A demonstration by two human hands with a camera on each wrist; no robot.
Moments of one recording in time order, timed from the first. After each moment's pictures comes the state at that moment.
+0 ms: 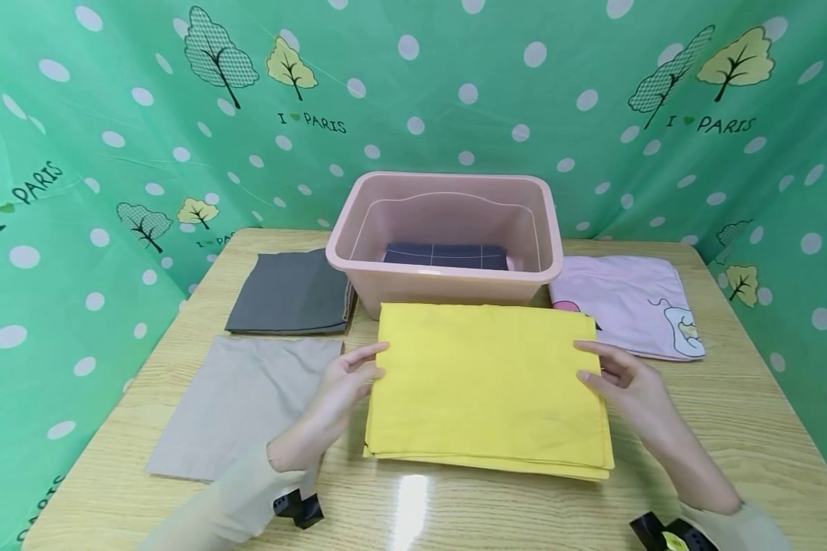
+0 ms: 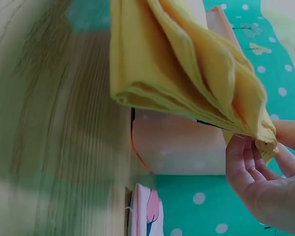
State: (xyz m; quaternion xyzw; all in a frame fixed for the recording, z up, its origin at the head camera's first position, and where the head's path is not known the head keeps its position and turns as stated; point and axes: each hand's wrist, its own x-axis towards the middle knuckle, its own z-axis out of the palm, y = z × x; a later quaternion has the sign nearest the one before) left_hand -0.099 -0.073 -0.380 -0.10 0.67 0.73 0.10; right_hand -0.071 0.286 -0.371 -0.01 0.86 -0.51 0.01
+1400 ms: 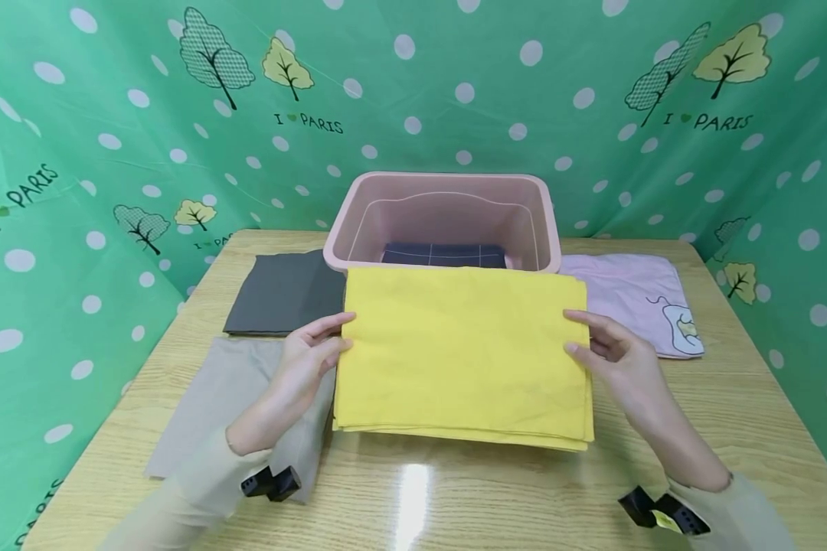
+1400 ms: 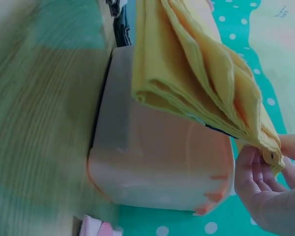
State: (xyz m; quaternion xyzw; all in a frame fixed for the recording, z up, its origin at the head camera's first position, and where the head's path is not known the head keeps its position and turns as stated) left_hand -0.113 -0.100 -0.337 -0.08 0.67 0.74 0.03; right_hand -0.076 0.257 -0.329 -0.05 0.85 -0.52 -0.07
